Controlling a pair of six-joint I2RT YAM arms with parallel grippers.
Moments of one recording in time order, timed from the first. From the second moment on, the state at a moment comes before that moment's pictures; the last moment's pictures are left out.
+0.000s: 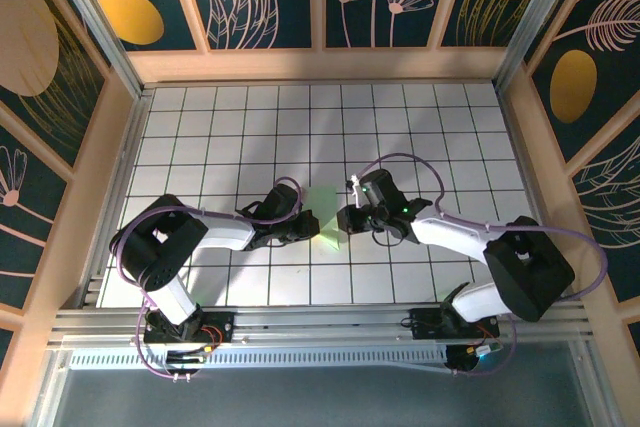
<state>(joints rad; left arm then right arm) -0.75 1.70 0.62 0.25 0.29 -0.91 0.71 1.40 0.65 -0.11 -0.33 0.52</state>
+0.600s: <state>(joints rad) -0.75 1.70 0.62 0.25 0.29 -0.91 0.75 1.53 0.61 -0.03 -0.53 0.61</state>
